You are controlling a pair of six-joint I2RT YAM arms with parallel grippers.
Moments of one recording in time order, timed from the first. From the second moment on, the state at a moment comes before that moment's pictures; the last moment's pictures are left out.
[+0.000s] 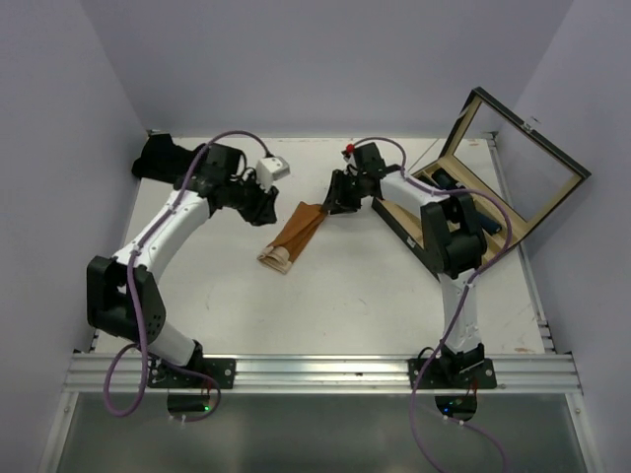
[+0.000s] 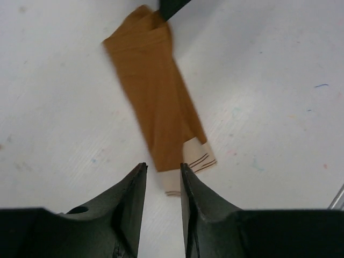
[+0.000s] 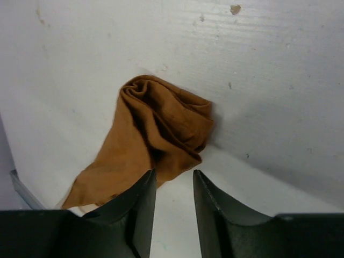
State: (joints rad) left arm -0.35 1.56 1.31 -0.69 0.53 0.42; right arm 0.40 2.19 1.63 -0.39 -0.42 0.54
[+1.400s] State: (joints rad) left arm -0.30 1.59 0.97 -0.49 0.49 0.37; right arm 0.61 2.25 1.50 -0.32 -0.71 0.64
